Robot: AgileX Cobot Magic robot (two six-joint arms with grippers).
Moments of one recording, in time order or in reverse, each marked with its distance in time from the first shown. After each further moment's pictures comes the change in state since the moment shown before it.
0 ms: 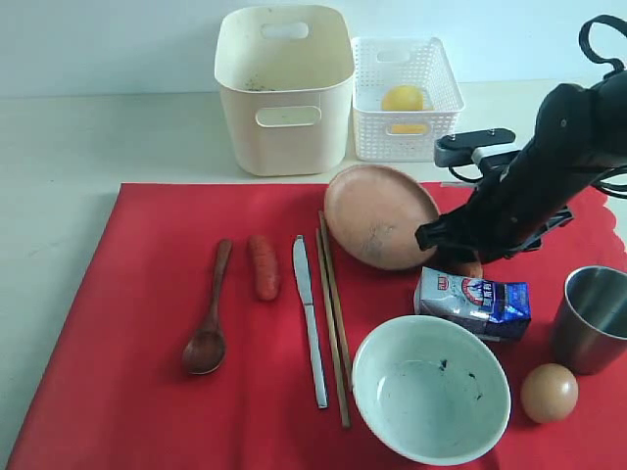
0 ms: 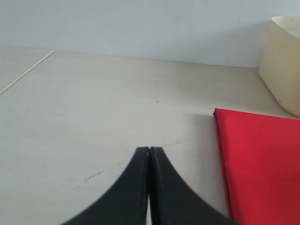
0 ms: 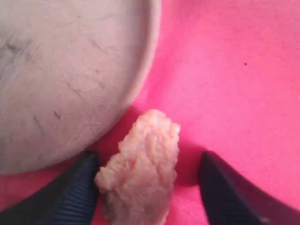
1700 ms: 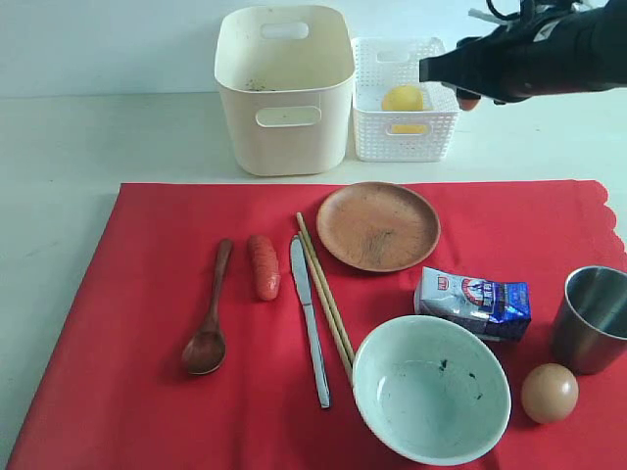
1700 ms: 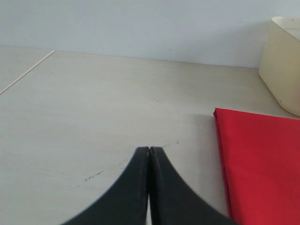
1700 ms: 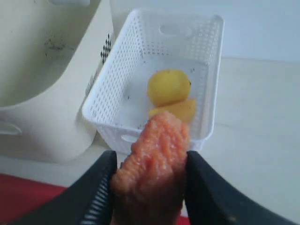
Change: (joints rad) left arm 0.000 0.000 0.000 0.000 0.000 0.000; right arm 0.000 -0.220 -0.059 0.041 -0.430 0.020
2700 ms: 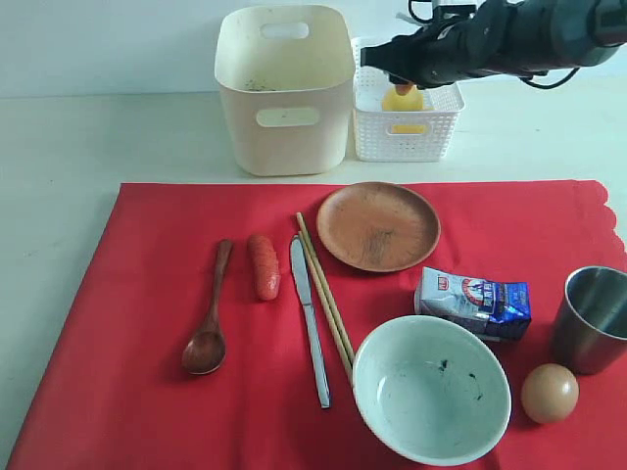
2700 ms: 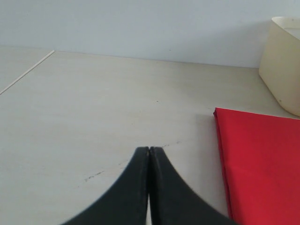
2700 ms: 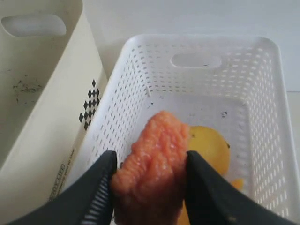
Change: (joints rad) left arm 0.000 0.000 0.000 0.000 0.000 0.000; right arm 0.000 0.514 -0.544 0.077 0.020 0.000
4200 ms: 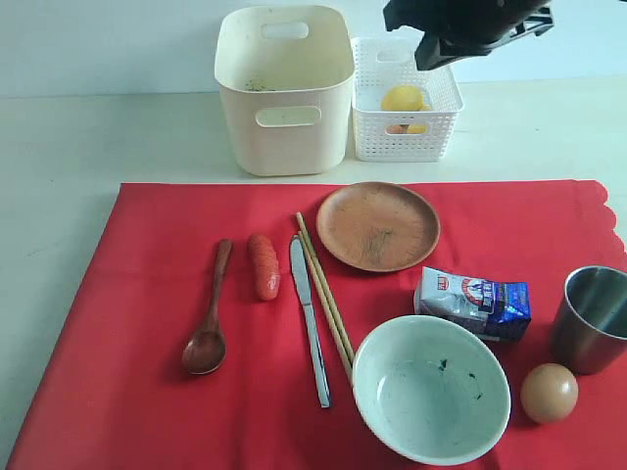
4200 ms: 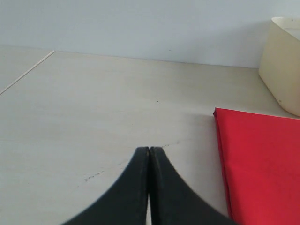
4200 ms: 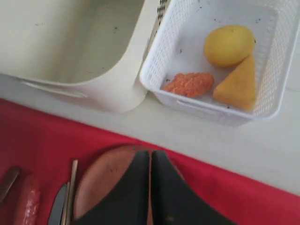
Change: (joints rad) left arm 0.000 0.000 0.000 0.000 0.000 0.000; right arm 0.000 -0.400 0.095 -0.035 0.662 0.000
